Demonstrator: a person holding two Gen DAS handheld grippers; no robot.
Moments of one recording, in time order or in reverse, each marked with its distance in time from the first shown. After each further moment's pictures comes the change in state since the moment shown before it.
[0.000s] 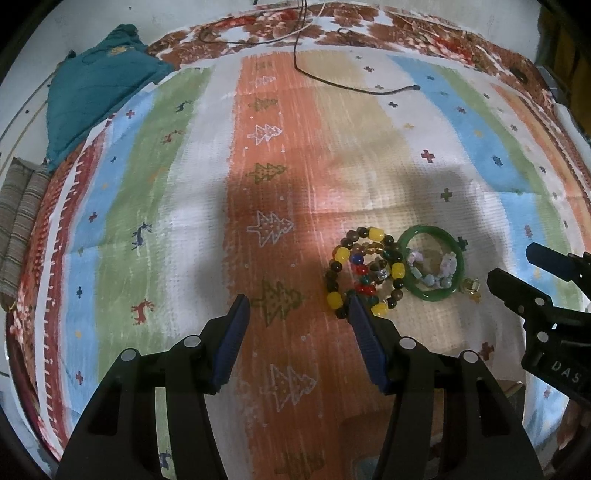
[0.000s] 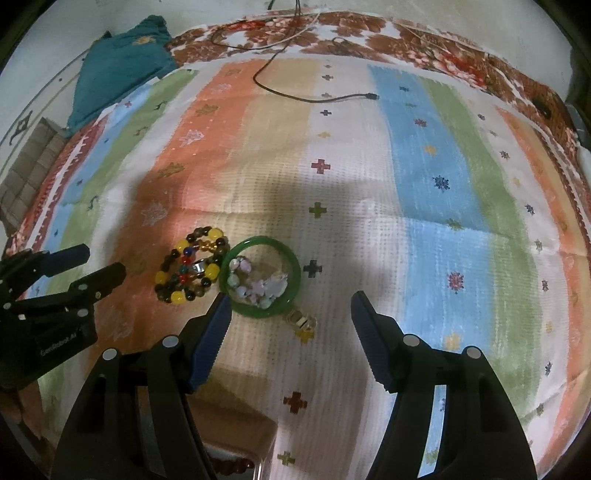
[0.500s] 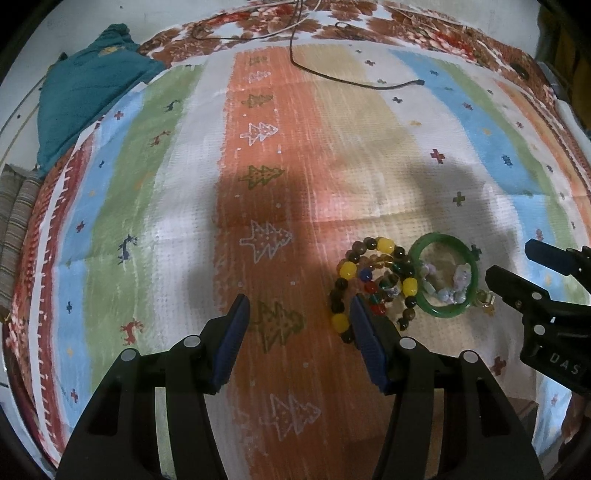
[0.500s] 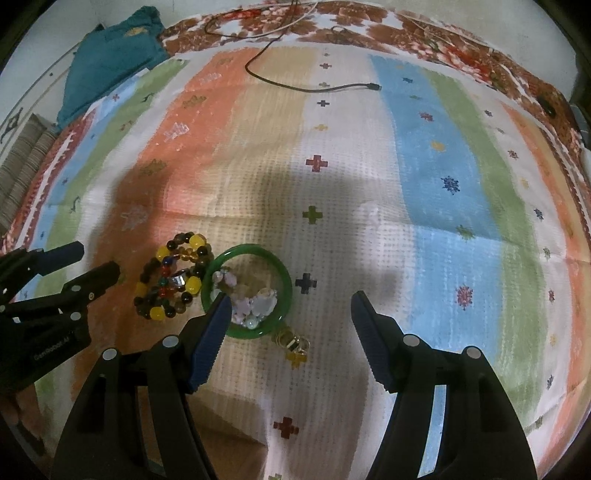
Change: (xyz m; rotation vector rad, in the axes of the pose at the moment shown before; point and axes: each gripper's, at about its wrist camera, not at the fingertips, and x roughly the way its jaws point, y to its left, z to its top) left arm 0.023 0.001 0.012 0.016 0.009 -0.005; right arm 0.024 -0.003 0.013 -0.006 0.037 -0.017
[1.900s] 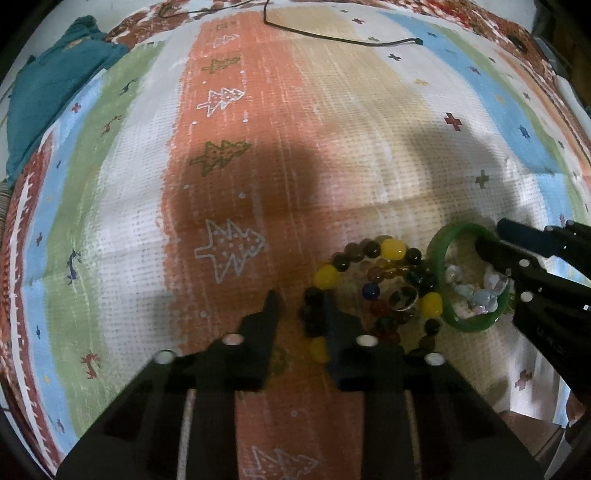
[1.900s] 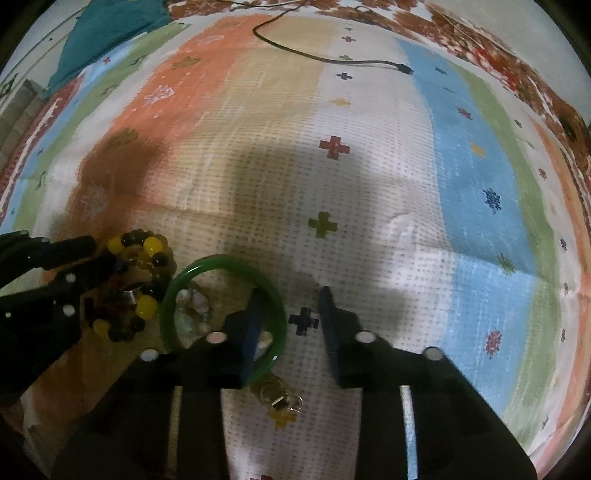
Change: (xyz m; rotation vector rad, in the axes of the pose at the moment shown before) left arm 0.059 -0.007 0.019 0.056 0.095 -0.038; right arm 0.058 0.011 0.016 -0.096 0.049 -0.019
